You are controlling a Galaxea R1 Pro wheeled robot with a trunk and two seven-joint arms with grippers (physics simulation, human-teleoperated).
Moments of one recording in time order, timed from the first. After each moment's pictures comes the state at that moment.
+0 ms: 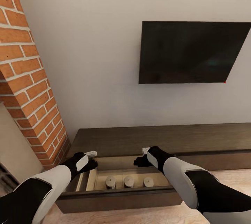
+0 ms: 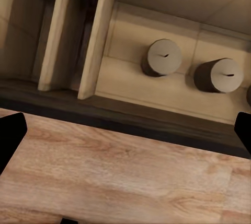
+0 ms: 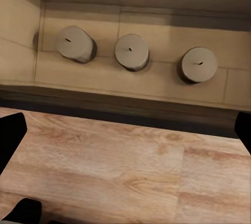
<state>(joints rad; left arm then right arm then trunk) -0.95 -0.02 -0.34 -0.09 0.67 0.45 0.24 -1.04 0.17 -0.01 0.00 0.03 0.51 0.05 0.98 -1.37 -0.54</state>
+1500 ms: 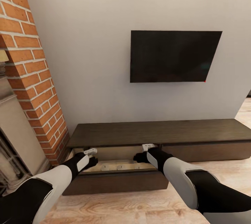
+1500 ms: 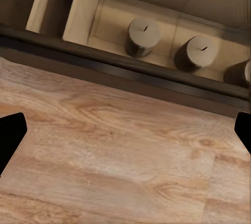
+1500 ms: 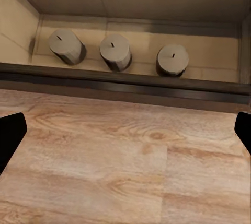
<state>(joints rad) -0.94 -0.02 -0.34 -0.09 0.68 0.35 0.24 -1.03 0.17 -0.01 0.00 0.03 0.34 0.05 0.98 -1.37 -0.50</state>
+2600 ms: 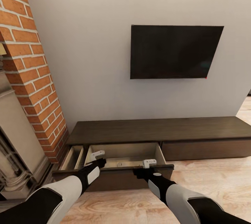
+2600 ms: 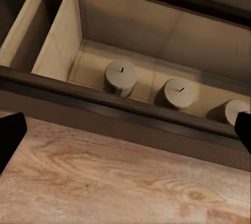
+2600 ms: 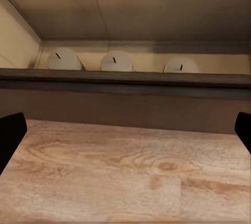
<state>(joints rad) -0.87 -0.13 -0.35 -0.06 0.62 -0.04 0.26 -0.82 0.17 -0.01 0.00 0.03 -0.09 0.05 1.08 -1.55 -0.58</state>
